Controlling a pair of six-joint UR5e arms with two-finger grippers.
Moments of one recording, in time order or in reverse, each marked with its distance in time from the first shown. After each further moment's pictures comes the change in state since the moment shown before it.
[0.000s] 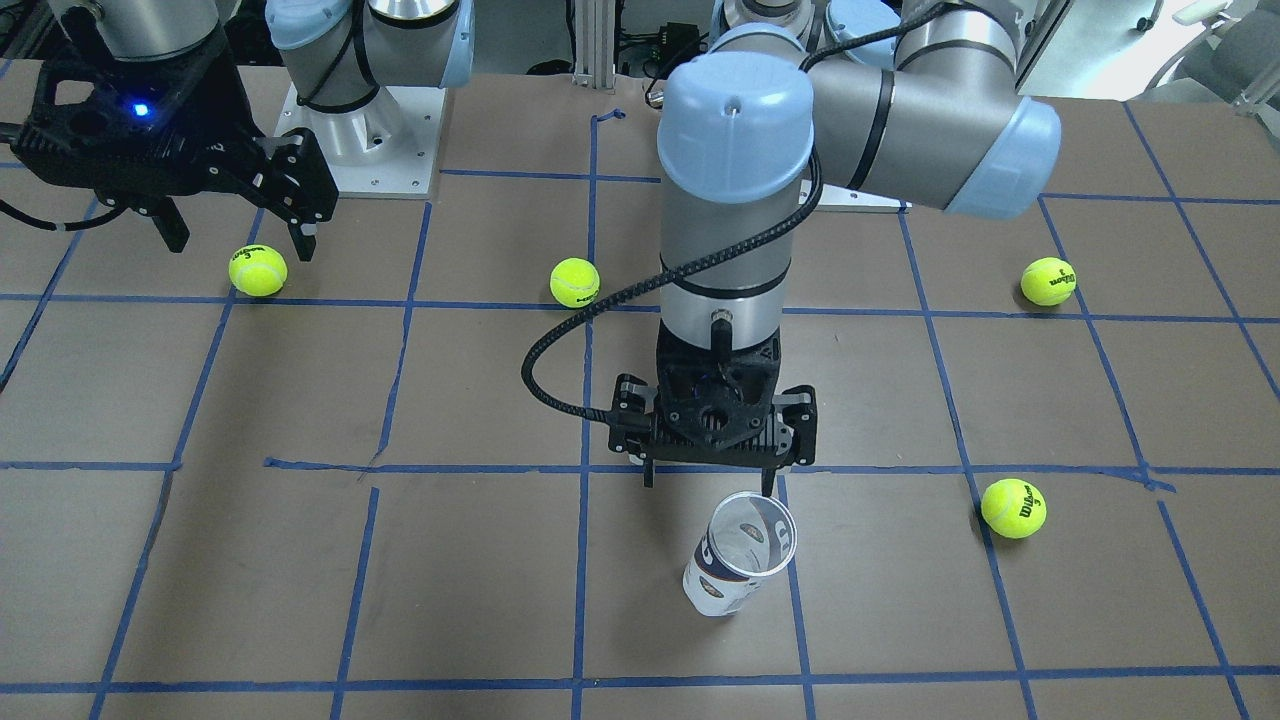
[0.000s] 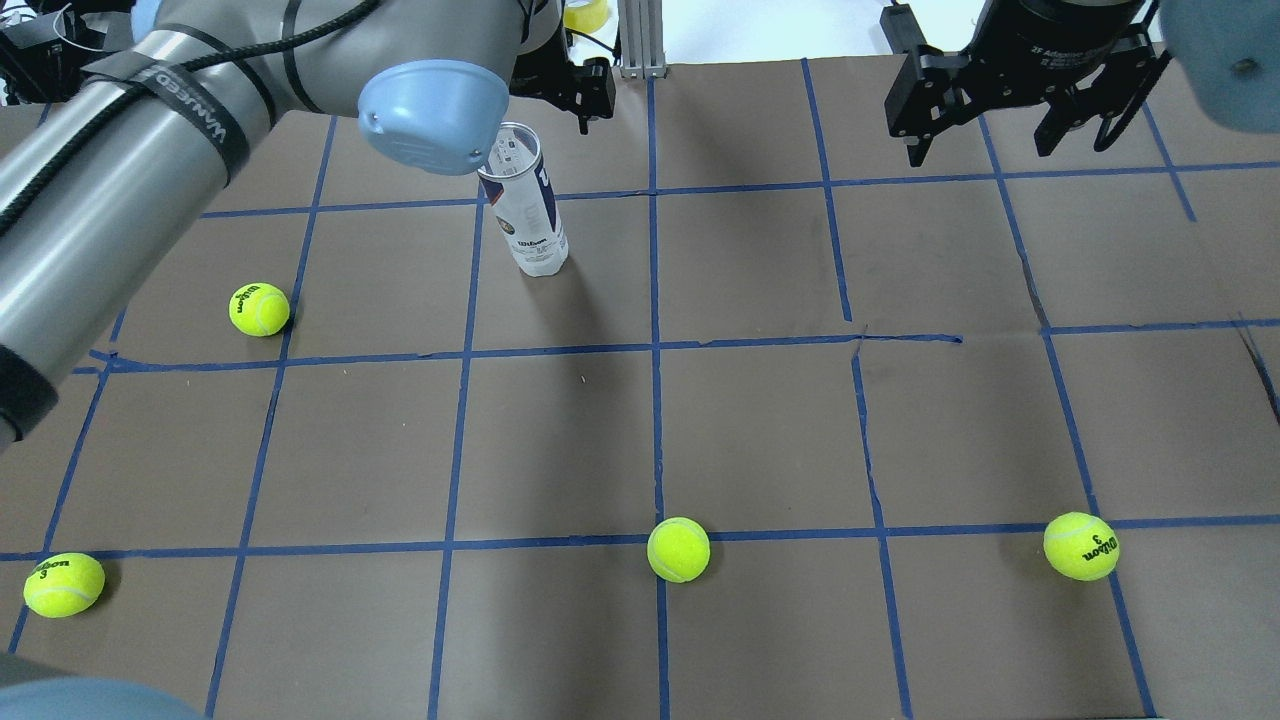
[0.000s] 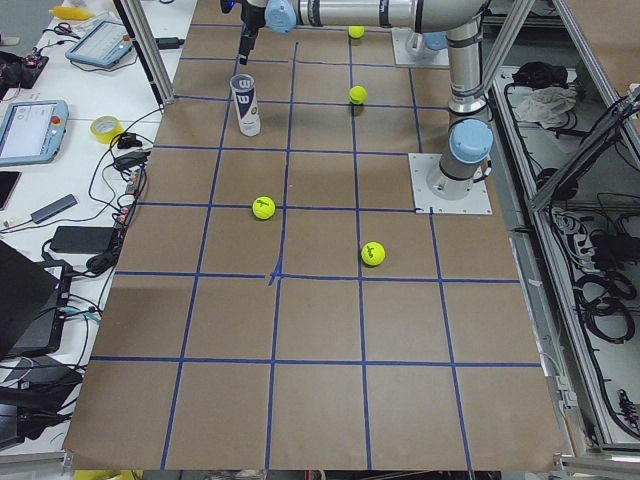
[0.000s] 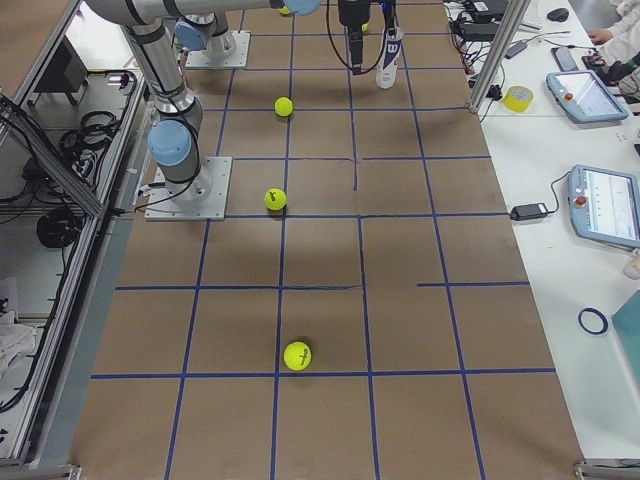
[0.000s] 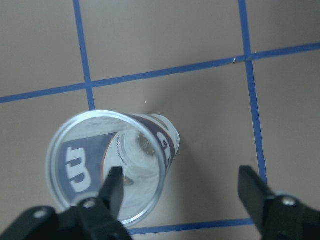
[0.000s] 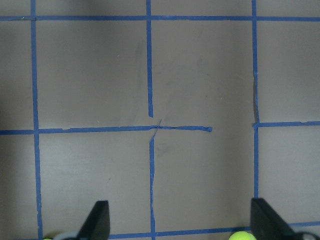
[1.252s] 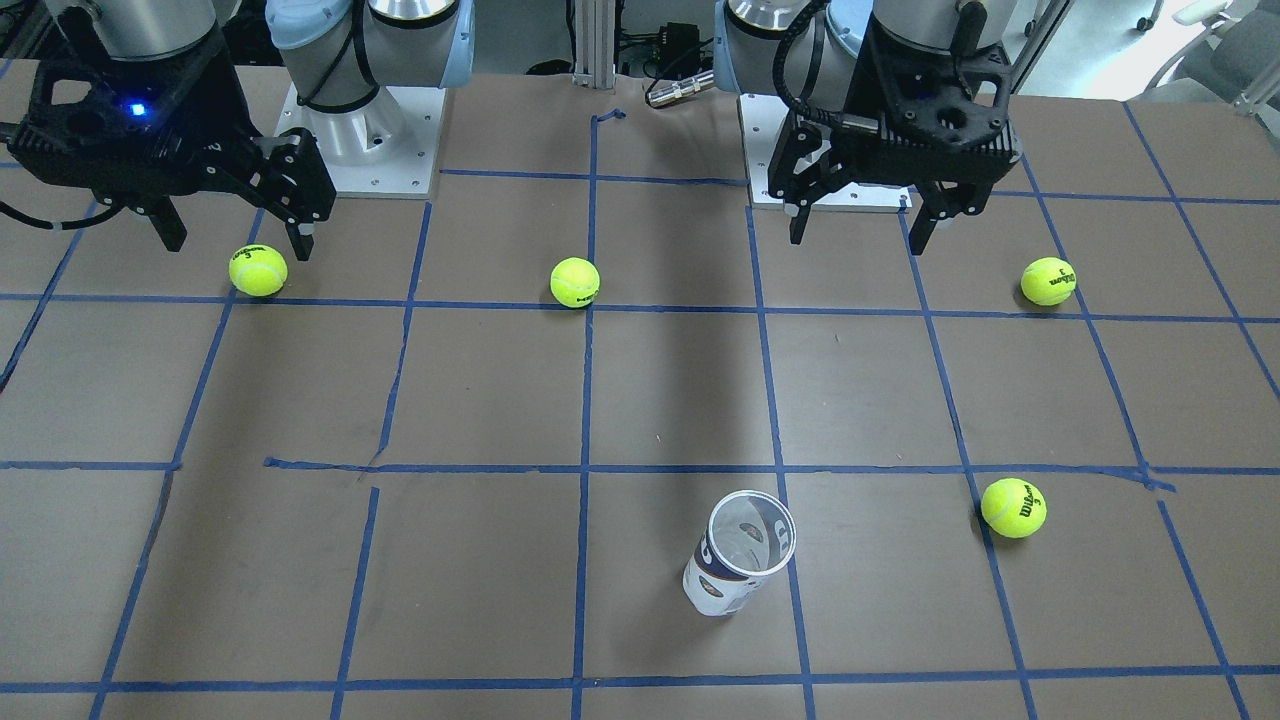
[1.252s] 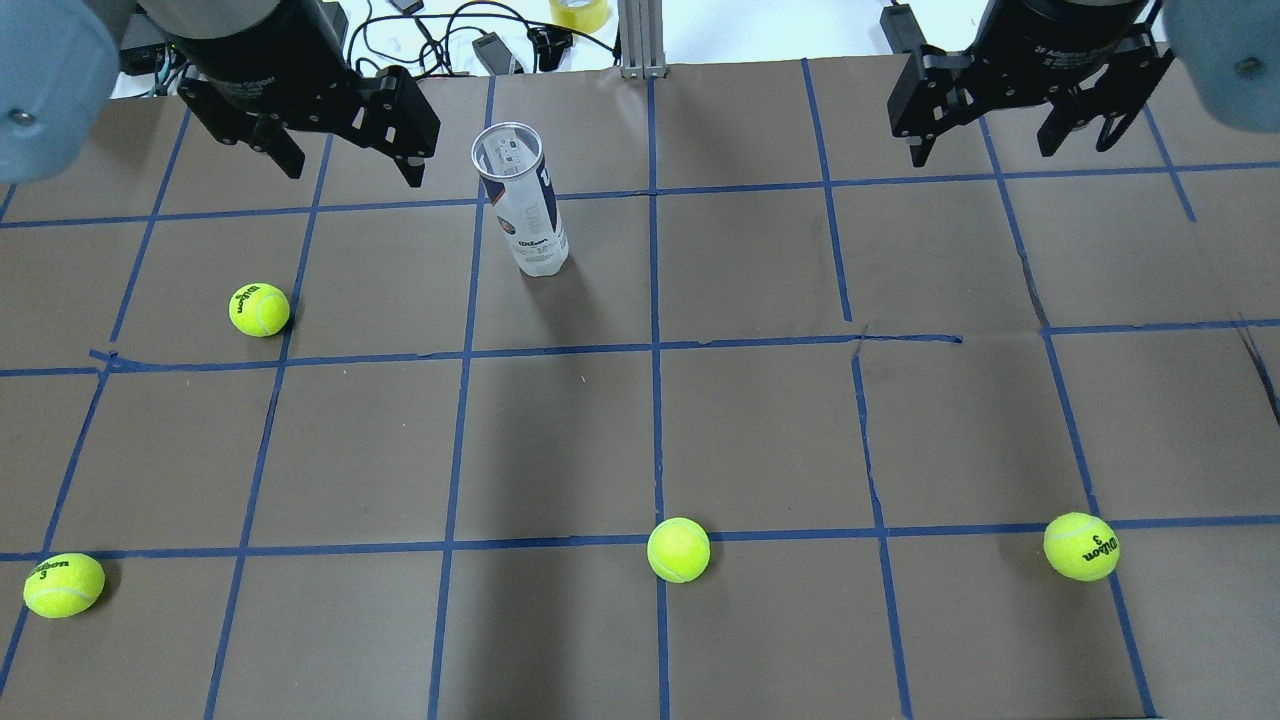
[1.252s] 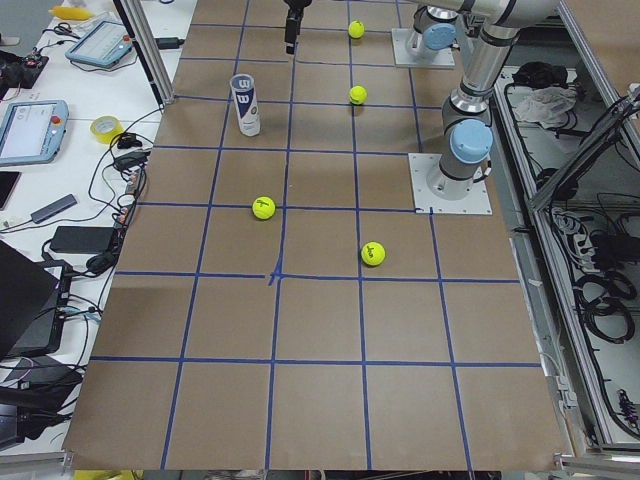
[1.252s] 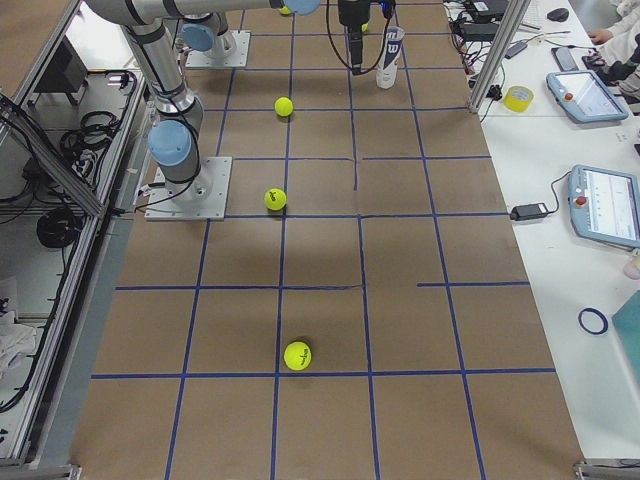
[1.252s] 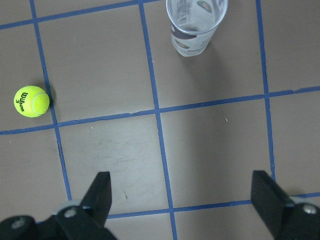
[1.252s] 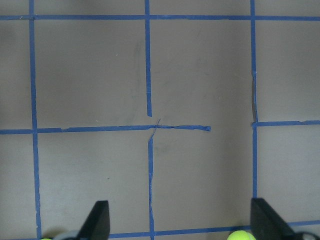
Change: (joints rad) left arm 0.180 0.352 -0.102 -0.412 -0.110 0.144; right arm -0.003 0.000 0.000 0.003 -0.002 -0.001
